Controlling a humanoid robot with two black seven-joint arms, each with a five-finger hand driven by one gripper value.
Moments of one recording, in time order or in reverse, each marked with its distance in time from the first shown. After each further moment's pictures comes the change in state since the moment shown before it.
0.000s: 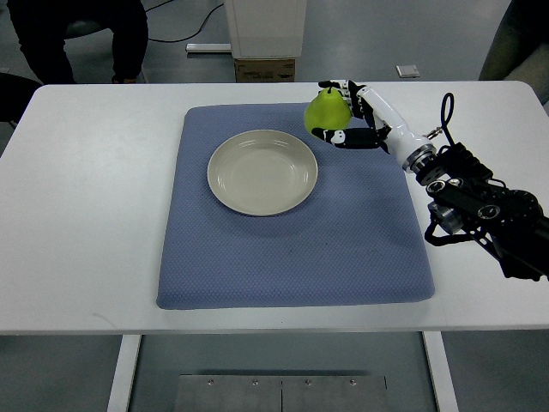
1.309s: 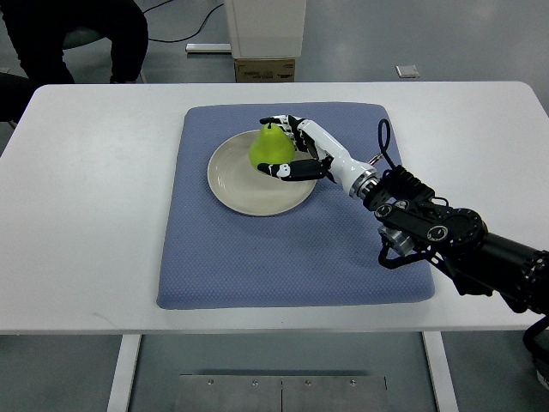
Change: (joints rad) left arm 0.000 0.000 0.000 0.000 0.000 0.000 0.000; right arm -0.036 0.145 -0.060 0.001 -0.001 0.001 -0.078
